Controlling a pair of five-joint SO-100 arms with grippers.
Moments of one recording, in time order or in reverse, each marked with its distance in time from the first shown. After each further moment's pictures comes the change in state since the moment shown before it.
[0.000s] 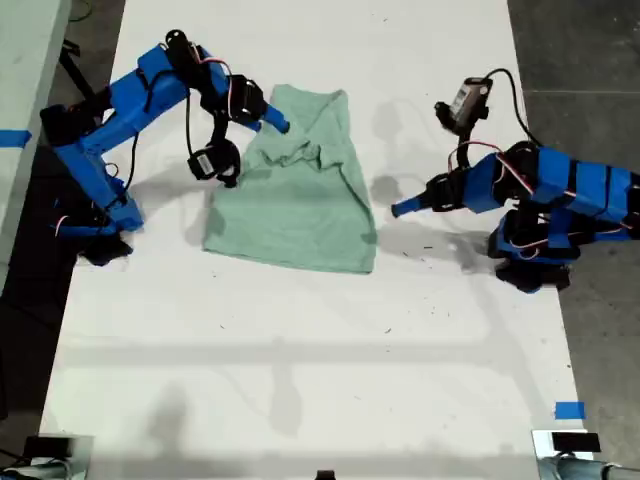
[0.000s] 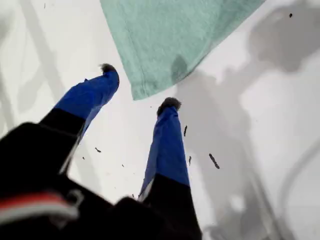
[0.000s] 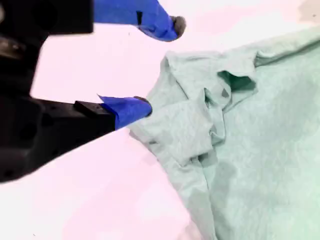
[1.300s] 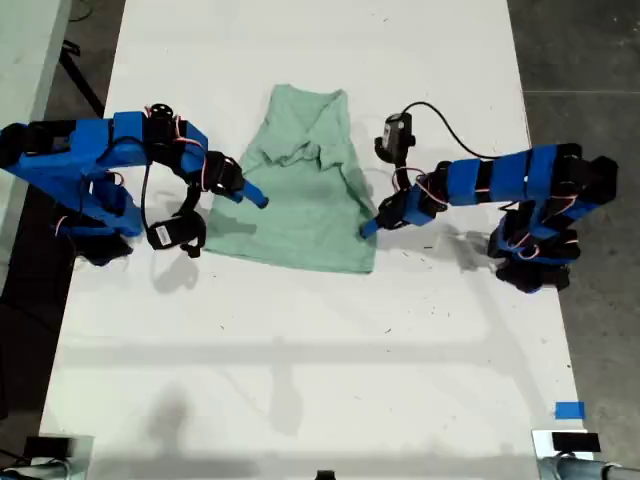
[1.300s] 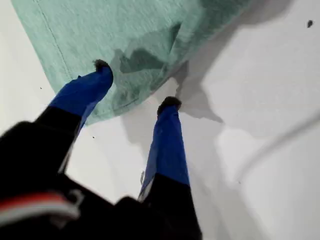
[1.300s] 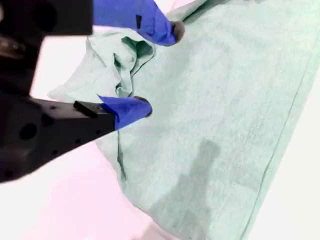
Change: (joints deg) arm 0 20.8 25.6 40.3 -12.9 -14.9; arm 1 0.7 -45.0 -4.1 -27.3 -6.2
